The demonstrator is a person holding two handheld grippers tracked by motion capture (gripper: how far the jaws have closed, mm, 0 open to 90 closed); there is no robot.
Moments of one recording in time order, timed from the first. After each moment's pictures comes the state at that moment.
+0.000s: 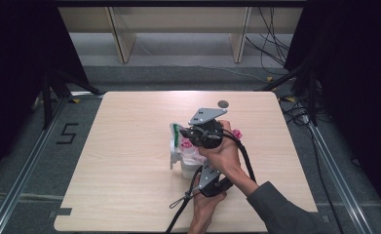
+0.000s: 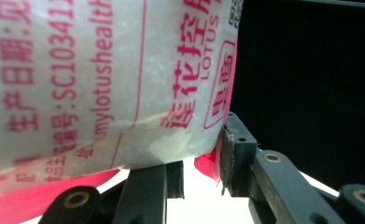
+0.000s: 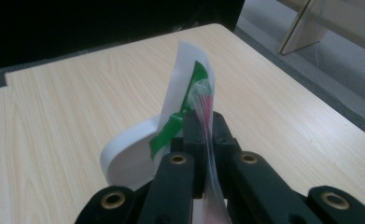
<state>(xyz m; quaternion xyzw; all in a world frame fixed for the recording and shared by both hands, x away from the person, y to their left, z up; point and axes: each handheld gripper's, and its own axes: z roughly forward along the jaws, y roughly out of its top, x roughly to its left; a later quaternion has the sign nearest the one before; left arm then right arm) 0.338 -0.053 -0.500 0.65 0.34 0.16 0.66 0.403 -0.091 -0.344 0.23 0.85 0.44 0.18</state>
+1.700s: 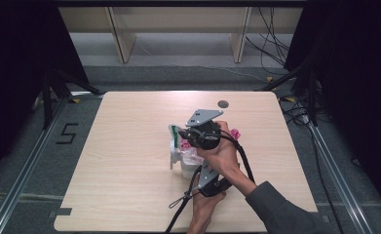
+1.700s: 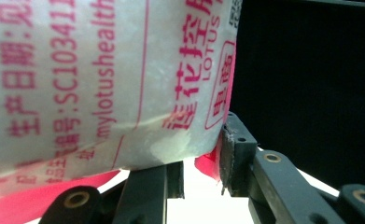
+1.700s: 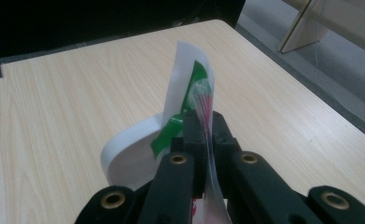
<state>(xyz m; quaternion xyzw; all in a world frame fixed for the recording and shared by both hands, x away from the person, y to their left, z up) 0.340 -0.051 -0.502 0.66 0.33 0.16 0.66 0.402 -0.085 -0.346 0.23 0.86 0.43 0.18</state>
